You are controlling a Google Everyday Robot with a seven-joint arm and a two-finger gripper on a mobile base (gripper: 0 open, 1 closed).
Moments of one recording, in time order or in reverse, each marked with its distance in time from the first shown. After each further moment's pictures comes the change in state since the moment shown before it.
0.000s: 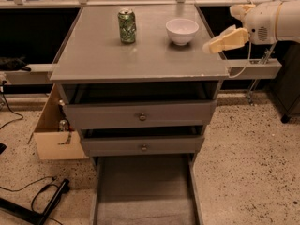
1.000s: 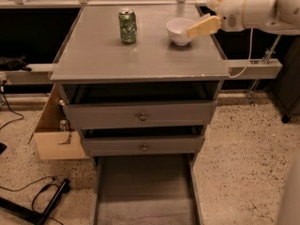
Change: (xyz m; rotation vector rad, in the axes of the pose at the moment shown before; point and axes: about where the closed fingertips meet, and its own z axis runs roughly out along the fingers) arm -0.015 -0.041 0.081 -0.049 -0.072 0.036
